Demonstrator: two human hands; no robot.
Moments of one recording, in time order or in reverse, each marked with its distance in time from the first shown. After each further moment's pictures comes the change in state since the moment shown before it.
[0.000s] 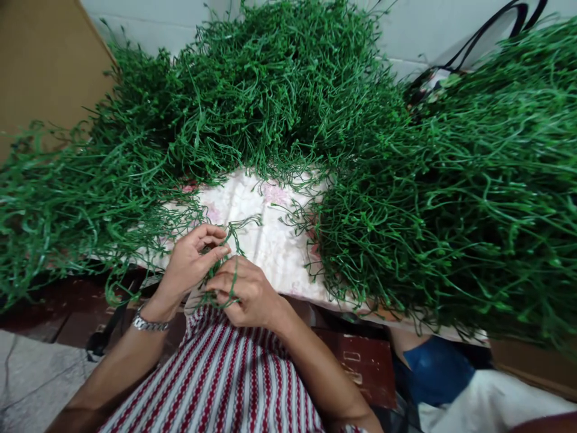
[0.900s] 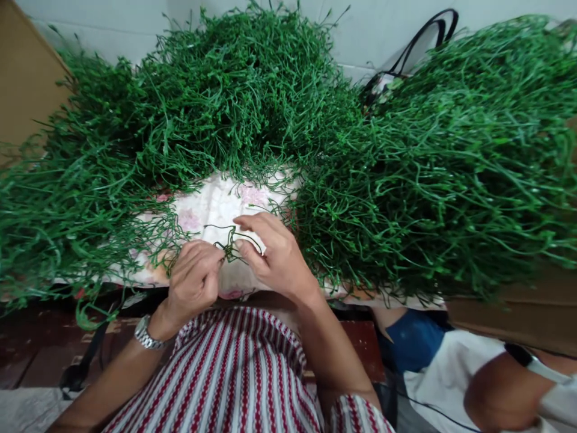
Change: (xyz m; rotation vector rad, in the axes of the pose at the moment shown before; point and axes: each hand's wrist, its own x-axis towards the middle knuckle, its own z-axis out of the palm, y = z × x) left_hand -0.013 -0.007 0.028 0.497 0.100 0.859; right_hand 0.017 -0.027 -0.080 -0.336 0.186 0.319
